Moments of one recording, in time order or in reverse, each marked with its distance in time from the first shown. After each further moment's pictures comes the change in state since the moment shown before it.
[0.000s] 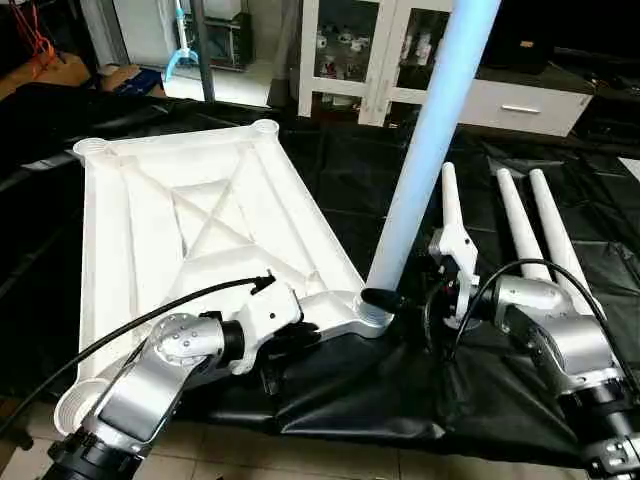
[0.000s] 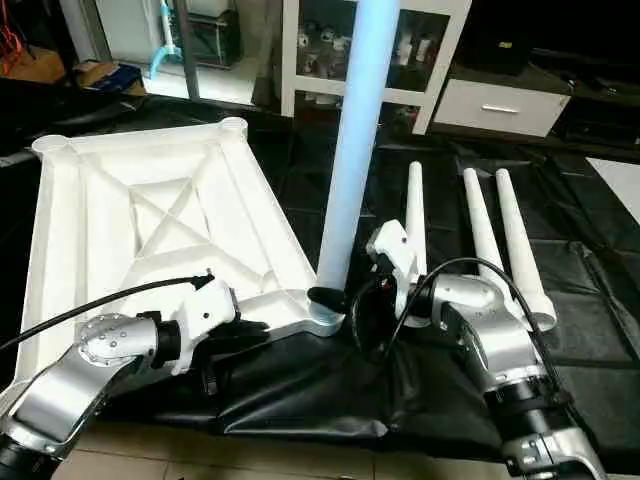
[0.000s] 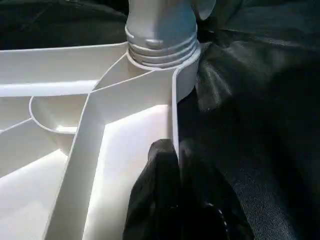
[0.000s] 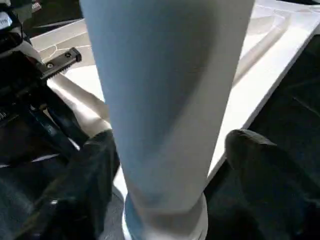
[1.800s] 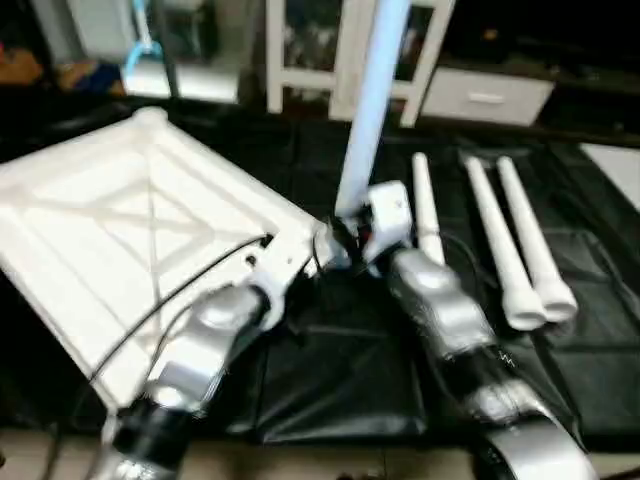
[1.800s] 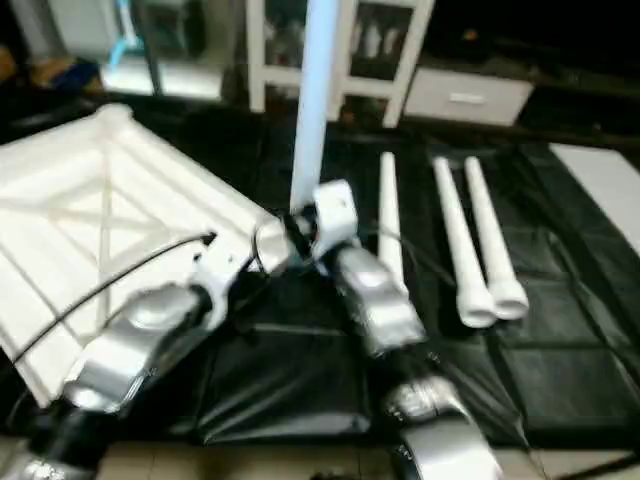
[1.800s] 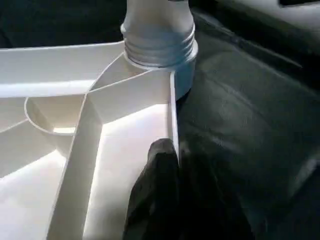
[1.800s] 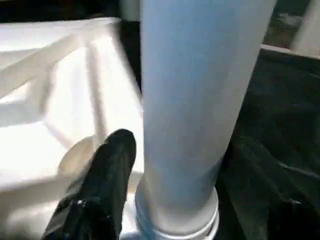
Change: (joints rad) left arm -0.114 -0.172 0.076 0.081 0.094 0.212 0.307; right arm -0.135 0.377 -0.023 0.209 -0.178 -0.103 -0.610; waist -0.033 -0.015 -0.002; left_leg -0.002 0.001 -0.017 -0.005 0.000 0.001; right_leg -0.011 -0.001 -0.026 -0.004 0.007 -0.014
